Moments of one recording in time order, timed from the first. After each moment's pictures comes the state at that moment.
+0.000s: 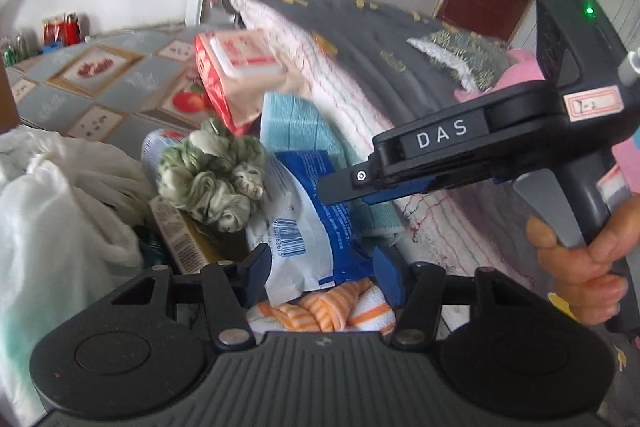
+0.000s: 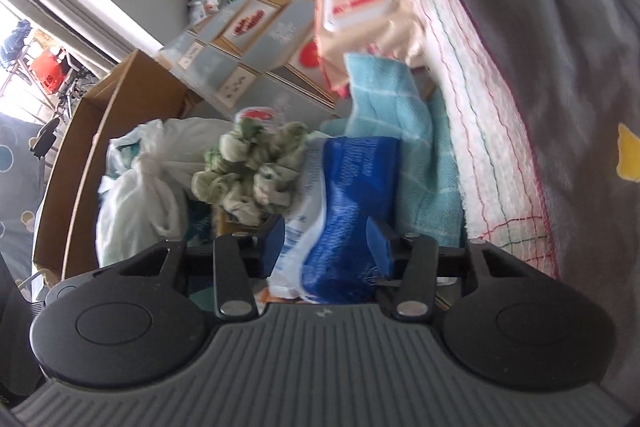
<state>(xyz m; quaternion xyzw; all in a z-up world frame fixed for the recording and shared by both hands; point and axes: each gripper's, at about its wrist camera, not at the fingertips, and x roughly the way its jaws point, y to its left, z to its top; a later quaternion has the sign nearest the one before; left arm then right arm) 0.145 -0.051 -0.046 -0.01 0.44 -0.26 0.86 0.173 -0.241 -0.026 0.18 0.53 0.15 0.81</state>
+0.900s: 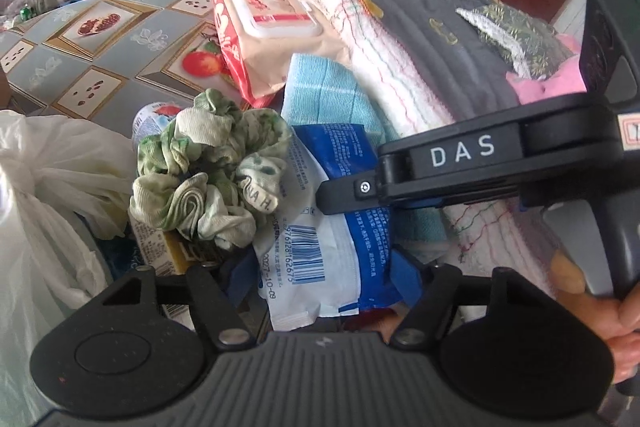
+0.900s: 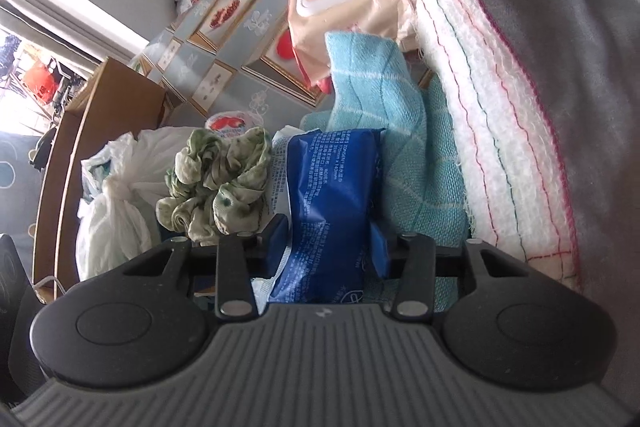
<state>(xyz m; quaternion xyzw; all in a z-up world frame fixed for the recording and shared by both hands) 0.190 -0.068 -0.068 -0.02 0.50 -0.21 0.84 0.202 -0.241 -0.045 0.21 0.55 0.14 0.80</state>
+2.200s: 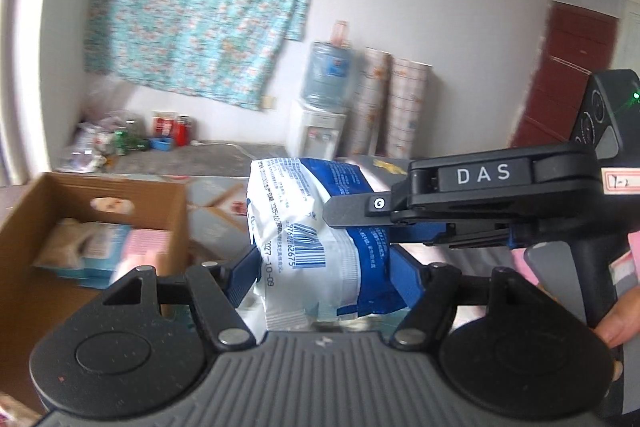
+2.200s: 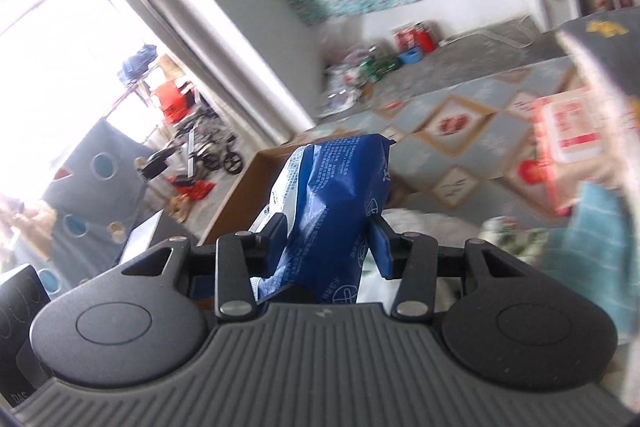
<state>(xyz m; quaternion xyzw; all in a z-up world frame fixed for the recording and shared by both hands) 0.079 0.071 0.107 -0.06 0.27 -0.10 0.96 0.142 -0.085 0.139 0.21 0.38 0.32 0.84</state>
